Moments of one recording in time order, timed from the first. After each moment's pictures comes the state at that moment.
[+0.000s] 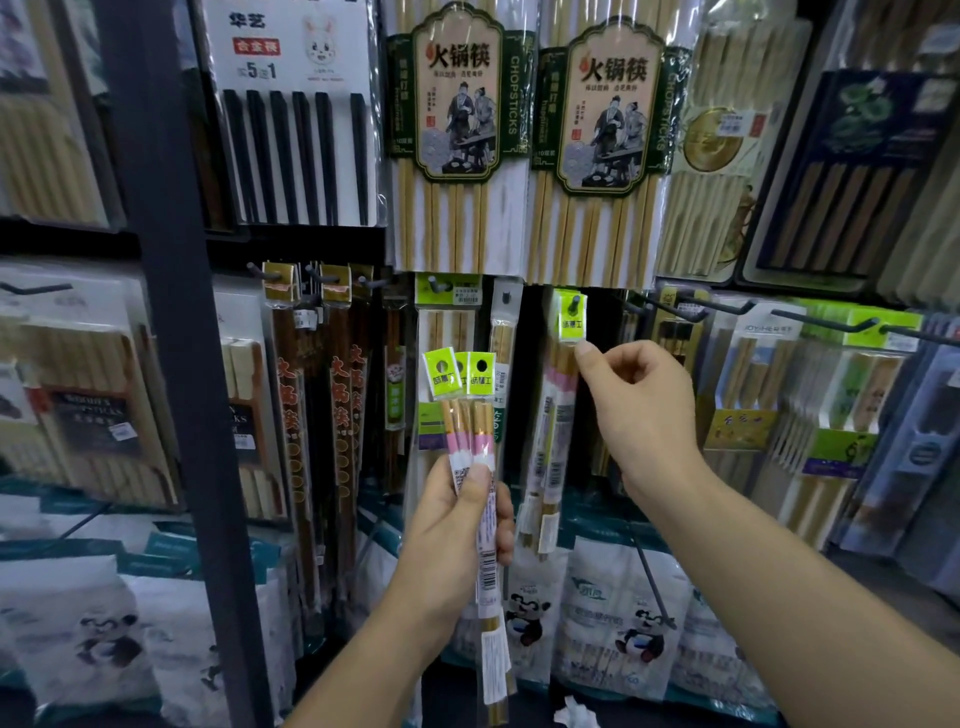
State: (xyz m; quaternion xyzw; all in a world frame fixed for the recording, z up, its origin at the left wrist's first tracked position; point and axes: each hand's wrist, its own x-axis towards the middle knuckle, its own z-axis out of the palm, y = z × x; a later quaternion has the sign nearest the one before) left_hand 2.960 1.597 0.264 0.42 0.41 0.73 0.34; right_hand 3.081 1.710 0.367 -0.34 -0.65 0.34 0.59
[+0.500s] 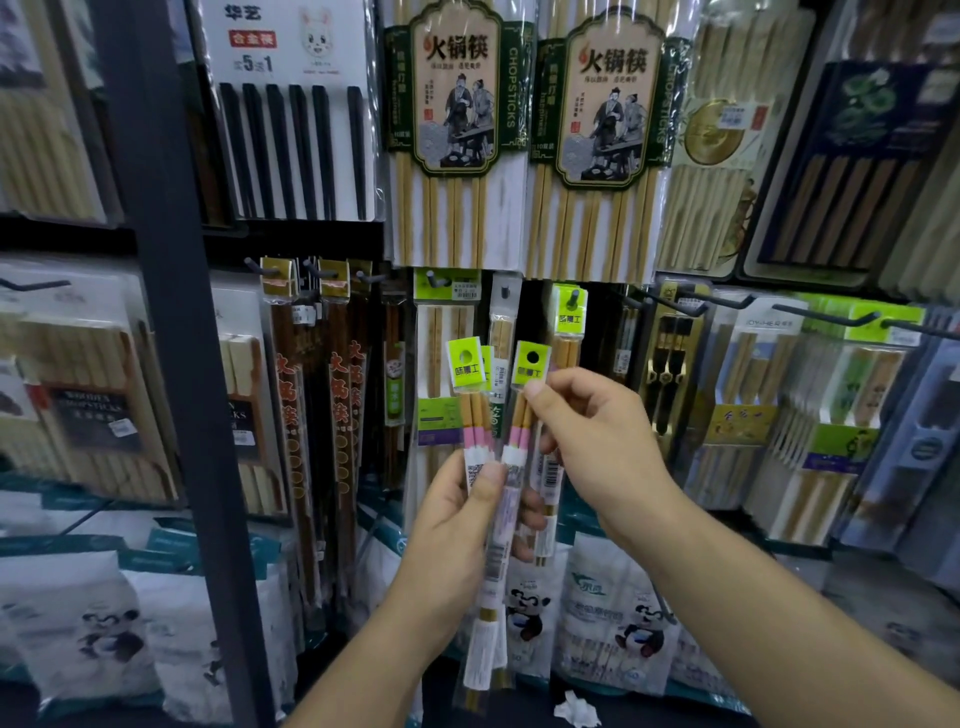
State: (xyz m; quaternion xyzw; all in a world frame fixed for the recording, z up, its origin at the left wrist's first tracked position) left_hand 2.968 1.596 0.267 0.44 0.39 0.74 0.34; right_hand 3.074 1.675 0.353 -0.26 -0.71 0.43 0.49
